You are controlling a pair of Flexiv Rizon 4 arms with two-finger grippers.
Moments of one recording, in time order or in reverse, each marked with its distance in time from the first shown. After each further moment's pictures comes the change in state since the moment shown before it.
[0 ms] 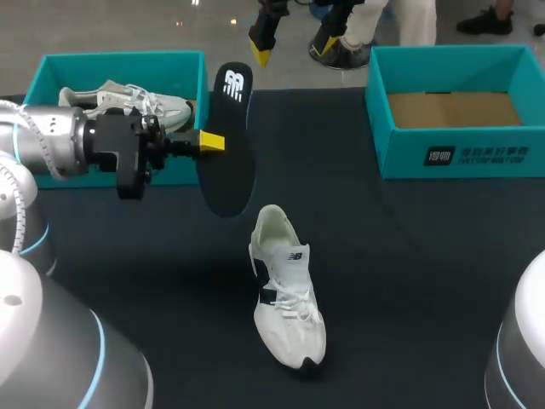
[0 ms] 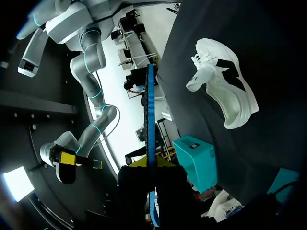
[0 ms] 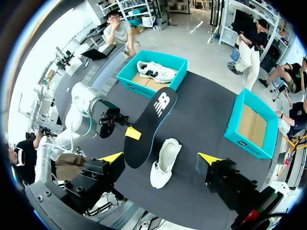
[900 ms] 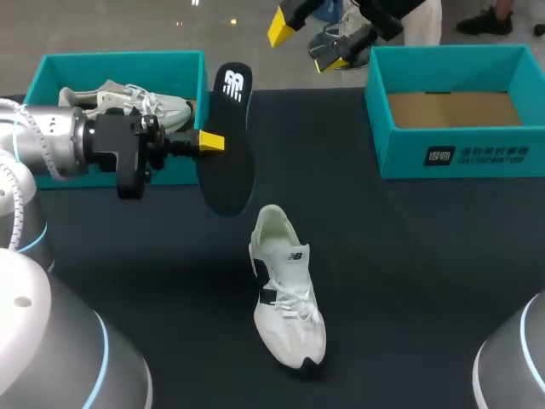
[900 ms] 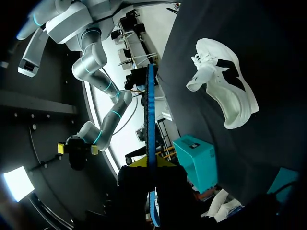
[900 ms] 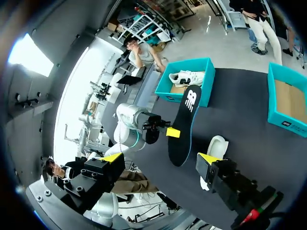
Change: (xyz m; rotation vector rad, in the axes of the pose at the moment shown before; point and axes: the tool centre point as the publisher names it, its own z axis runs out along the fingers) left arm 0.000 0.000 0.000 0.000 0.000 0.000; right arm 0.017 -0.027 -0.030 -0.128 0.525 0.221
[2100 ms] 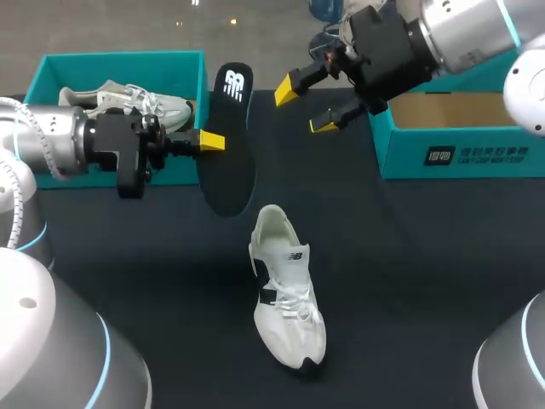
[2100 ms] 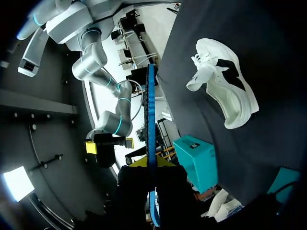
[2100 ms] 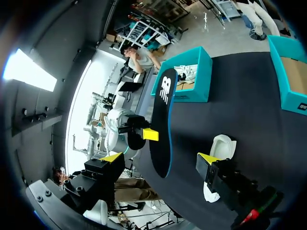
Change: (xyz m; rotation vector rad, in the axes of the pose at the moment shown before) left arm 0.000 0.001 0.001 0.001 0.001 0.000; right arm -0.075 -0.012 0.071 -0.062 0.106 0.092
